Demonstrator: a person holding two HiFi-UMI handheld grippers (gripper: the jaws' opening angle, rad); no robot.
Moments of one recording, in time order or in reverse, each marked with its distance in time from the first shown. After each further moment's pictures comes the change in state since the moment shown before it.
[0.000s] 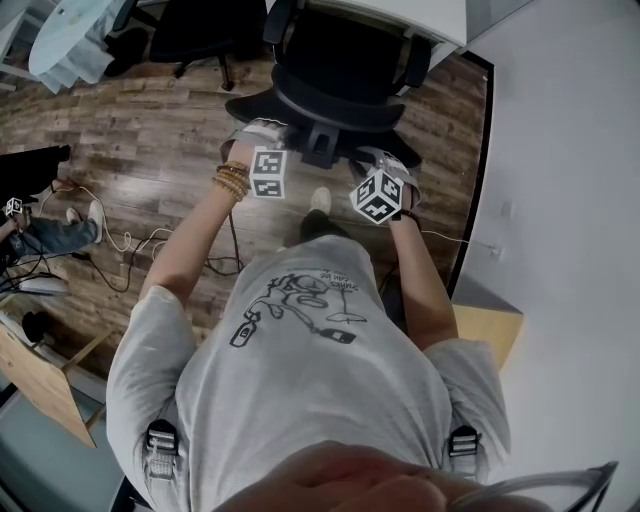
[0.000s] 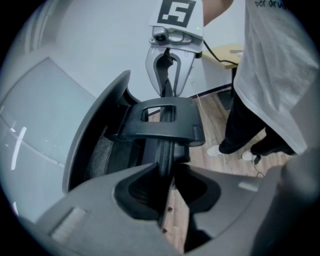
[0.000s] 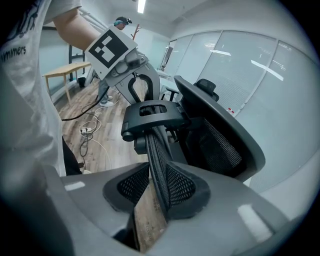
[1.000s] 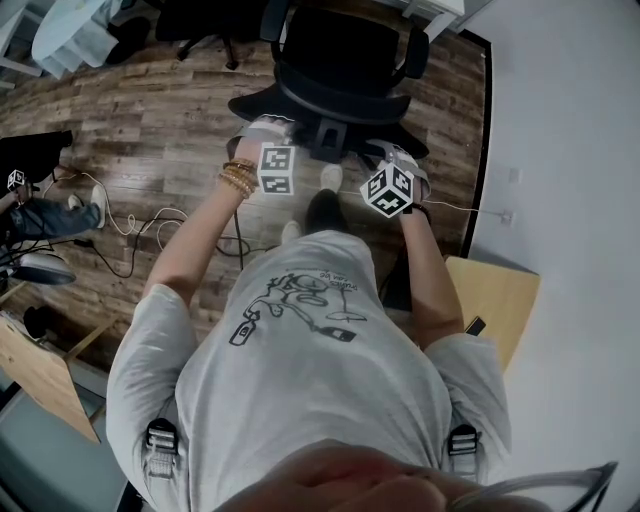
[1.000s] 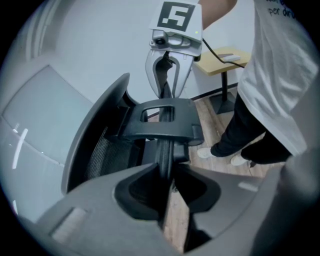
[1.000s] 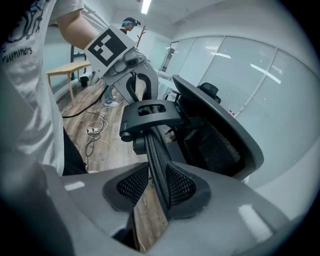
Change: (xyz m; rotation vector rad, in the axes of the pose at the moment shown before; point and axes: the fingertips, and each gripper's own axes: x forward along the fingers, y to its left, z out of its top) left arm -0.080 -0.136 0.021 0.001 -0.030 -0.007; right arm -0.063 0.142 -0.004 0.002 0.007 -0.022
